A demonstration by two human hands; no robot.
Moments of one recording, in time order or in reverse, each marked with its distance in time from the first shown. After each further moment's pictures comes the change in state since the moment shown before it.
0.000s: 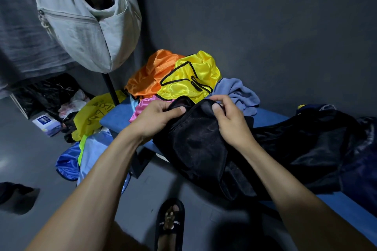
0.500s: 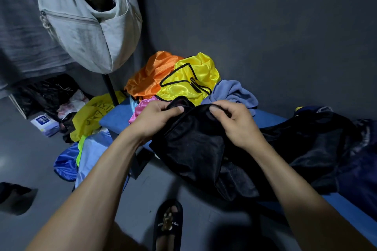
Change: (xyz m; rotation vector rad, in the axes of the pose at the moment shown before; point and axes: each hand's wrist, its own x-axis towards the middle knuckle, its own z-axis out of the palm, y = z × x) left_hand 0.002 0.000 0.001 0.029 0.093 -0.045; right_hand -0.007 -0.019 -0.022 0.044 -0.109 -0.220
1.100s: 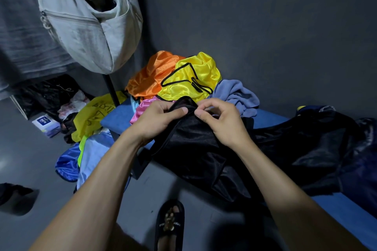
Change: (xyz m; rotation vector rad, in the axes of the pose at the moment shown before) left_hand 0.001 -0.003 0.001 -0.024 -0.083 0.117; right_hand 0.007 0.001 0.031 0.099 0.044 0.095
